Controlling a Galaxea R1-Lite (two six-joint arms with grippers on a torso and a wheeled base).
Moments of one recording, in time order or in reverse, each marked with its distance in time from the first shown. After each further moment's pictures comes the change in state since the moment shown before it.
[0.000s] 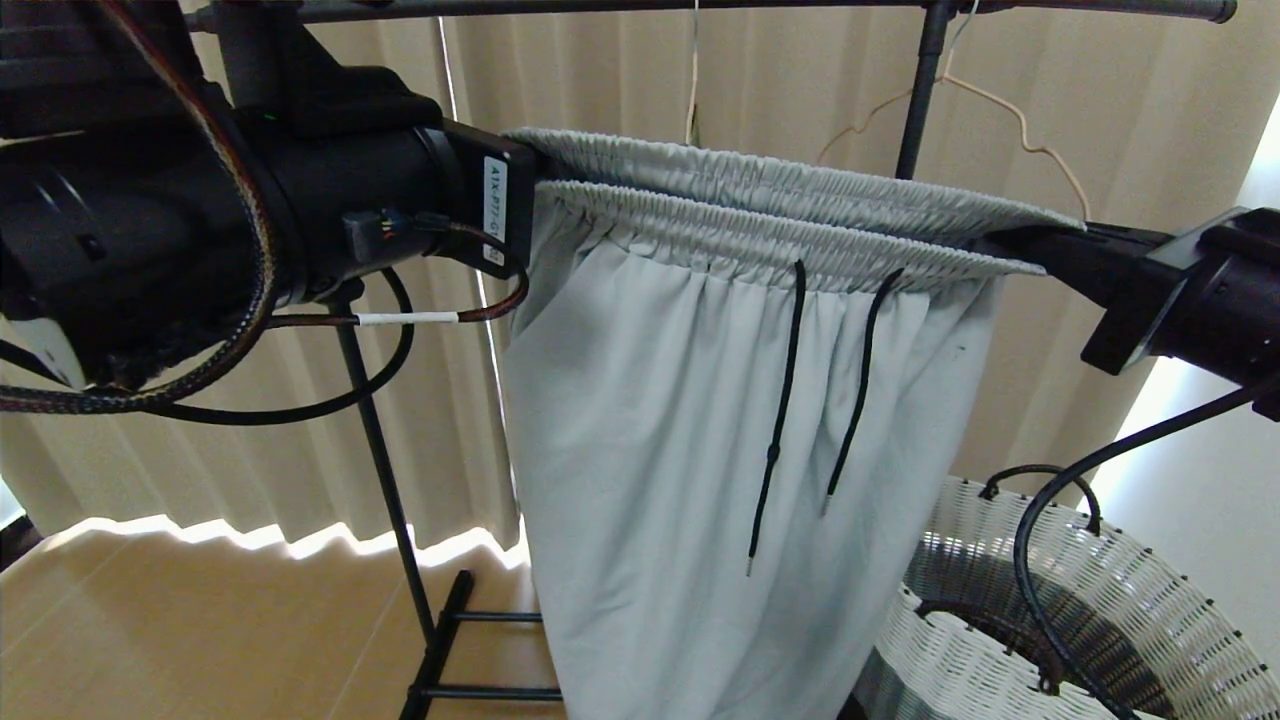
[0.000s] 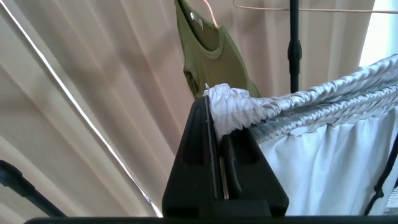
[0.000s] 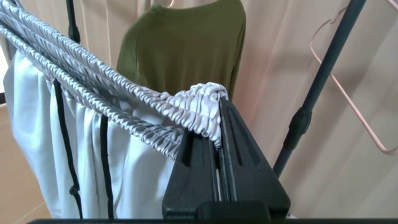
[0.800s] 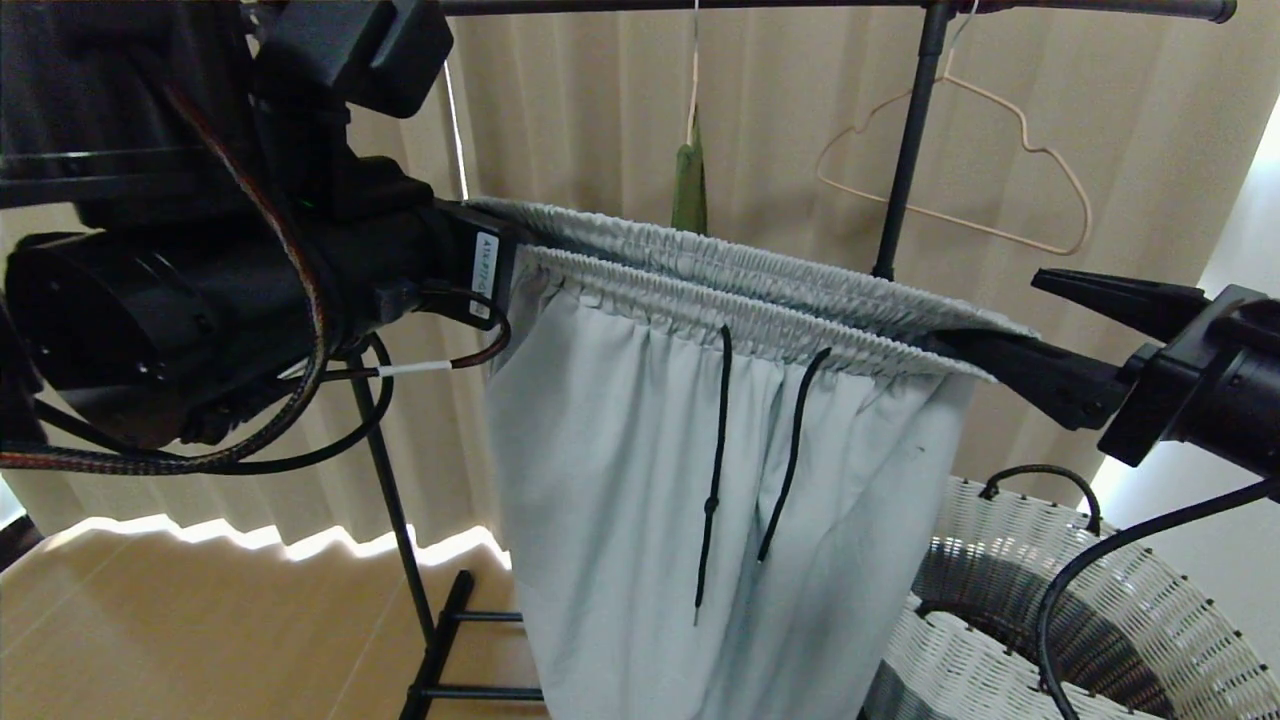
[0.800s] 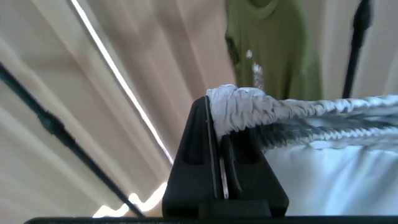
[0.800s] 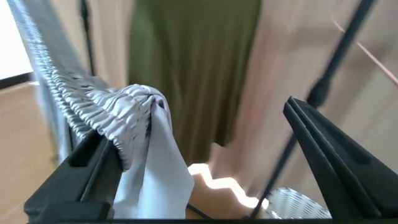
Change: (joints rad) left arm 0.019 0.010 0.084 -0.005 0.207 0.001; right arm 0.000 -0.060 0.156 -0.056 0.083 0.031
